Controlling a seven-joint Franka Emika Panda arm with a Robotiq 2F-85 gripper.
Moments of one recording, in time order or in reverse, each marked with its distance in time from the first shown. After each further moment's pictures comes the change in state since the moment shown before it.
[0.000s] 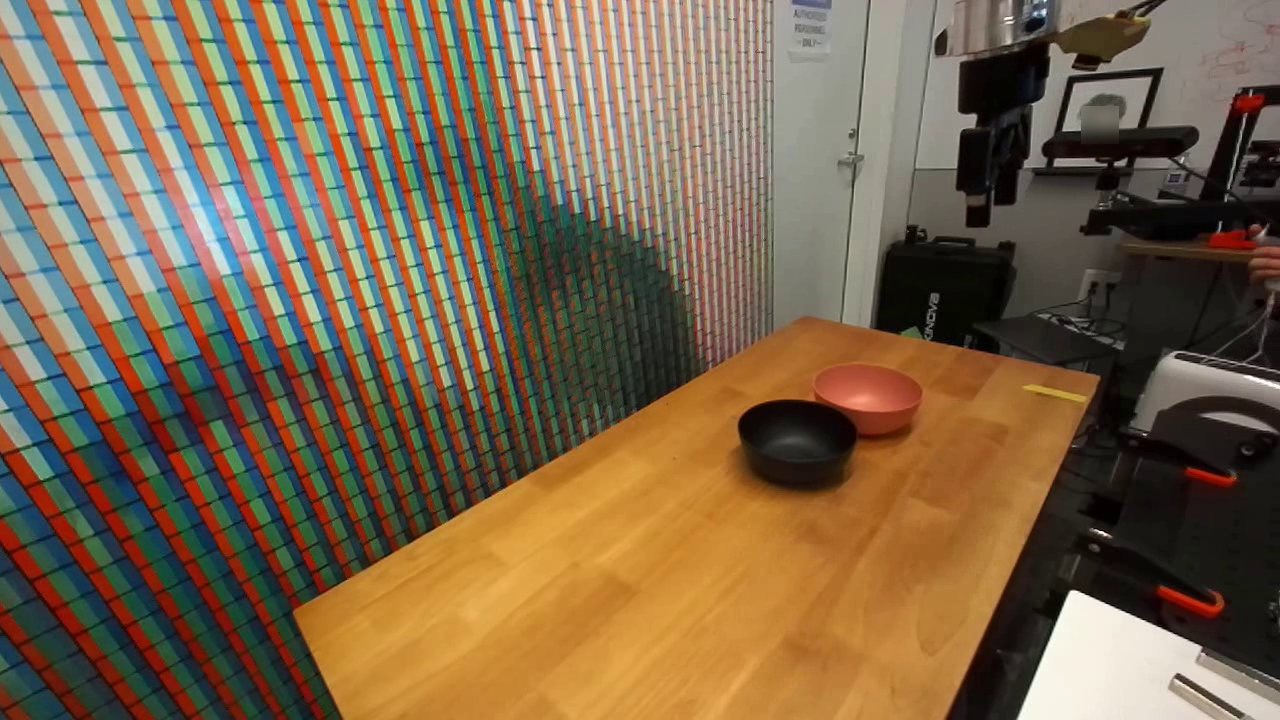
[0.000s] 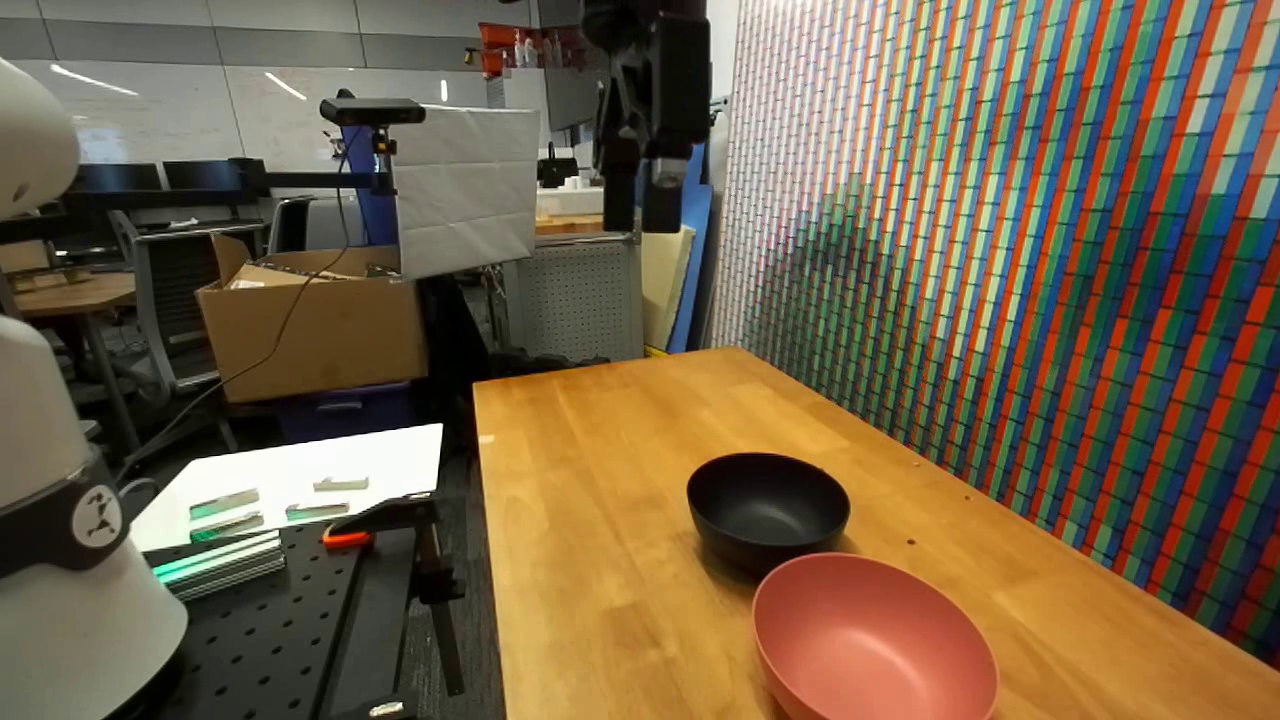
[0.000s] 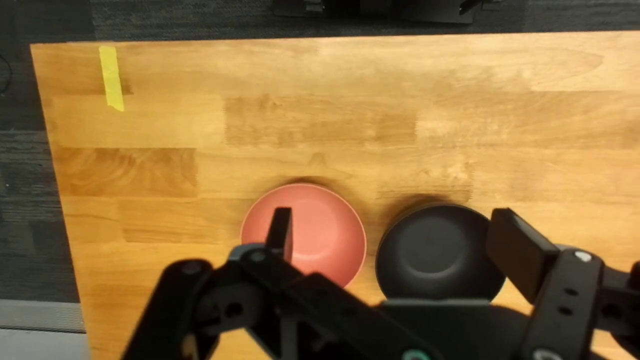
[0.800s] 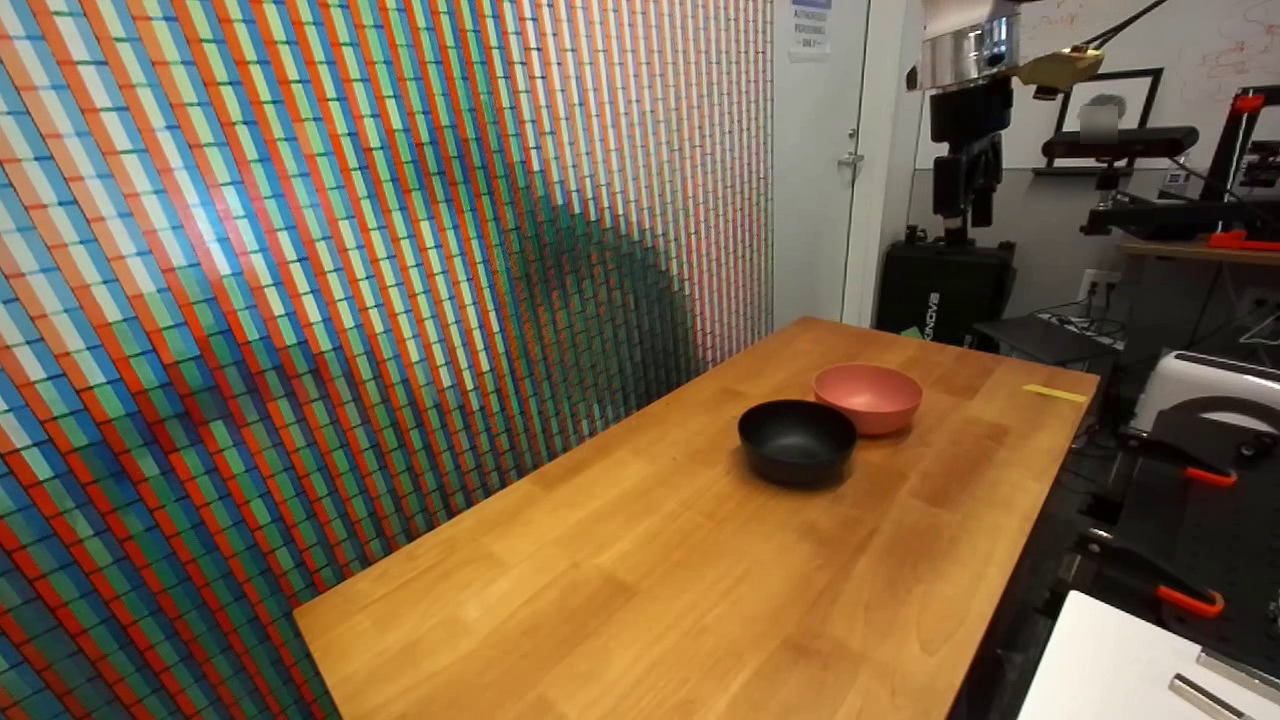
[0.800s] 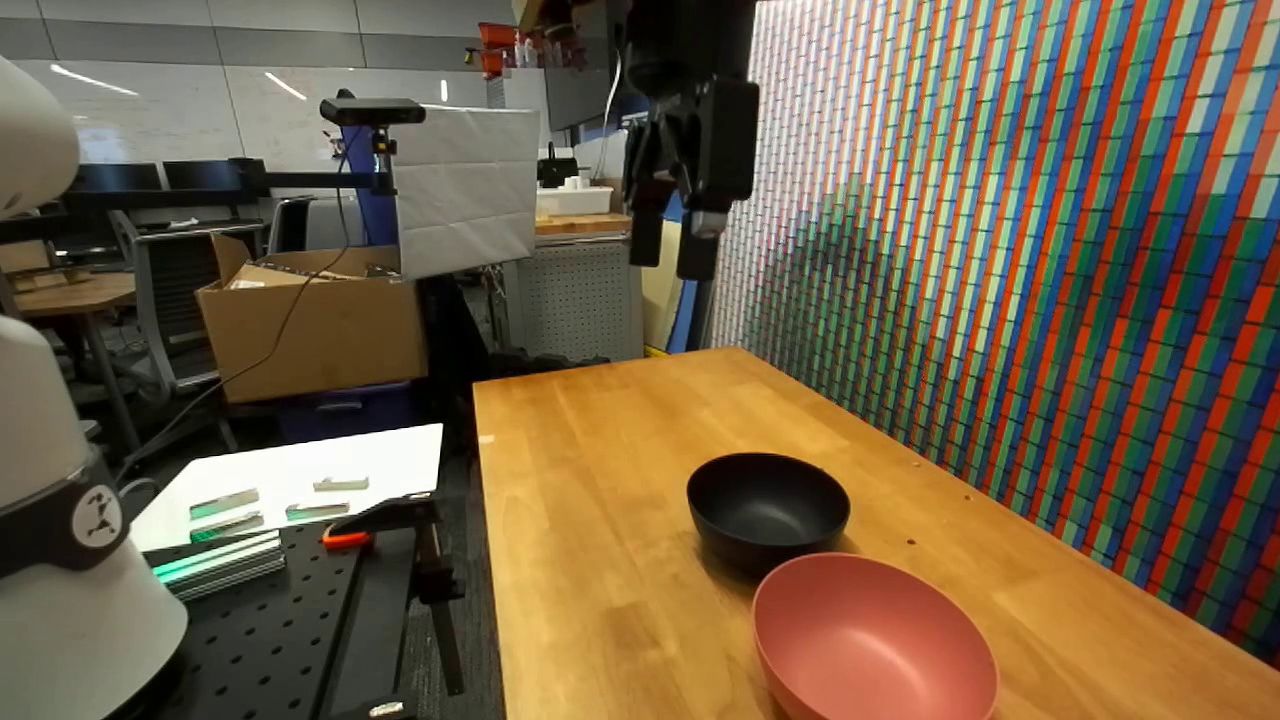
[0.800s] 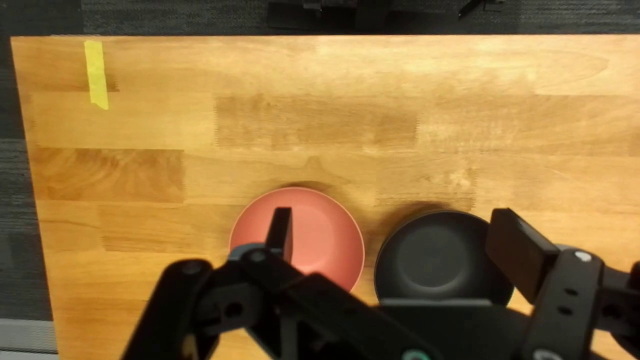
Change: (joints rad) arm 0.001 0.128 -0.012 0.055 0.004 0.019 -0.026
